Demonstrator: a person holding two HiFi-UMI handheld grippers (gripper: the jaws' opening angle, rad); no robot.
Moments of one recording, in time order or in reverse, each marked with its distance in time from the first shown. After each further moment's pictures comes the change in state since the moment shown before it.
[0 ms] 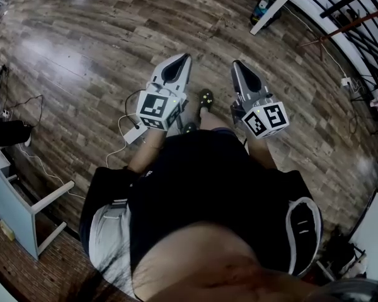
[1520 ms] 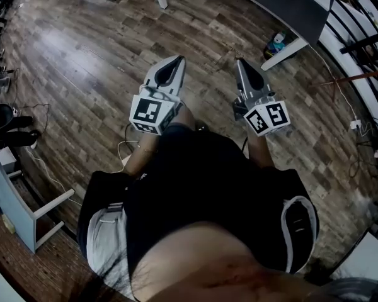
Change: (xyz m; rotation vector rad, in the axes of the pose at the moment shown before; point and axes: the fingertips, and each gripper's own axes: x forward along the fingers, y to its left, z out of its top) left arm 0.249 0.132 0.037 0.102 0.007 0.116; right arm 0.211 -0.235 0.041 0.038 -0.061 0.108
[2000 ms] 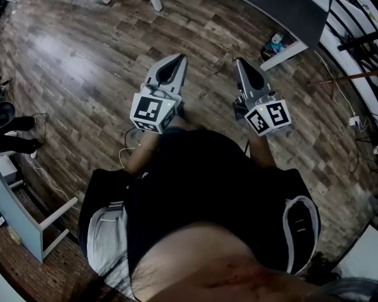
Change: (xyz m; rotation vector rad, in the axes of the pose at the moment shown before) left arm 0.048 0.038 0.002 -0.032 0.001 -0.049; right arm 0.048 -0.023 0.000 -0.012 0.025 -0.026
